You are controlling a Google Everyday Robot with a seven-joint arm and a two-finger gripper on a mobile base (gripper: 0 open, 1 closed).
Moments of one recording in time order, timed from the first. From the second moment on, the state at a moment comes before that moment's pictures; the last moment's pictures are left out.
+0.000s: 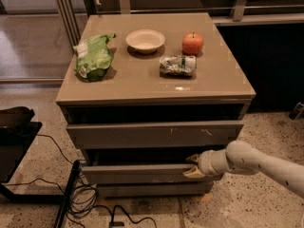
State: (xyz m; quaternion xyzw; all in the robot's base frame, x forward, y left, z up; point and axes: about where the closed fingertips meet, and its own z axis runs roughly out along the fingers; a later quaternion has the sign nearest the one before) arm 0.564 -0.163 0.416 -0.61 0.71 0.15 0.33
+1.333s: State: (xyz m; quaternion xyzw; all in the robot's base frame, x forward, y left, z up) arm 0.517 -0.171 0.413 -0.59 0.72 0.15 0.34
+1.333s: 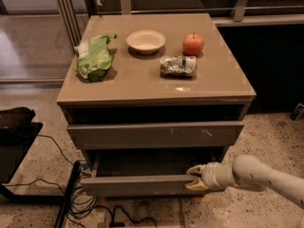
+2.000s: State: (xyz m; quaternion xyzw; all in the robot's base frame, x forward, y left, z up) arm 0.517 -0.171 0.415 -0.59 0.72 0.15 0.34
